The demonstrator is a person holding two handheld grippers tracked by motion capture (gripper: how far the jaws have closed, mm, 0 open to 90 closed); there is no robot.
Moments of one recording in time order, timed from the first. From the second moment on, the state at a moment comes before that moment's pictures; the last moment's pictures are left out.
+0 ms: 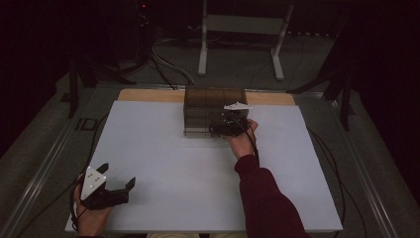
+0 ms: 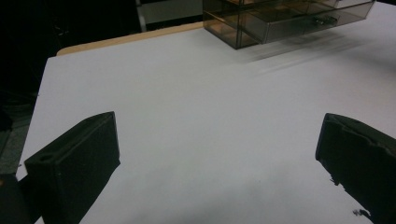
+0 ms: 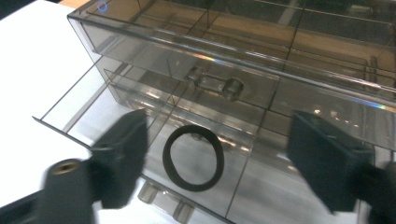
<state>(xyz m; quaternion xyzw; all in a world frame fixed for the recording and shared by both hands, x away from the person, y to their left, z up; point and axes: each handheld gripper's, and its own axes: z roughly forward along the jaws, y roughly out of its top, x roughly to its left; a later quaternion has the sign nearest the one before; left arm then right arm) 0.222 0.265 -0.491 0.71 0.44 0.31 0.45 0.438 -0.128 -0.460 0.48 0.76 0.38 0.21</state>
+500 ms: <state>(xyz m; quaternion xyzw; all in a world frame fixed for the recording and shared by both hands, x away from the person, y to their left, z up) 0.222 0.265 -0.491 0.71 0.44 0.31 0.45 0.419 -0.147 -0.445 0.47 0.77 0.37 0.23</state>
